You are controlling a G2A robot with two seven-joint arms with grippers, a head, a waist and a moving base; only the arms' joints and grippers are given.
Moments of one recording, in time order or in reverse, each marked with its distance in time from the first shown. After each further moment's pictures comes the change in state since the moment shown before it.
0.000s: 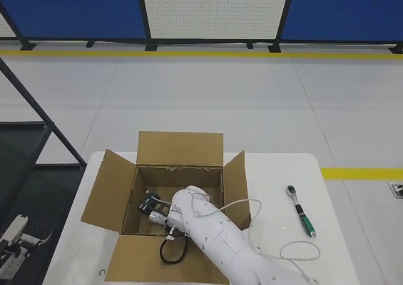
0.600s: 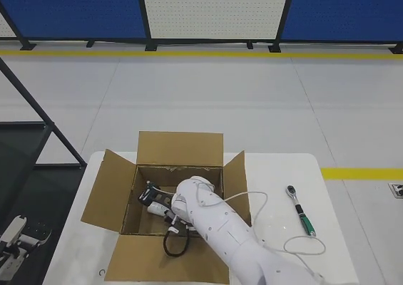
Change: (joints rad) left arm 0.013 0.004 -0.001 -0.009 -0.003 -0.010 0.011; right arm 0.059 0.009 0.032 0.030 0.010 -0.070 -0.031
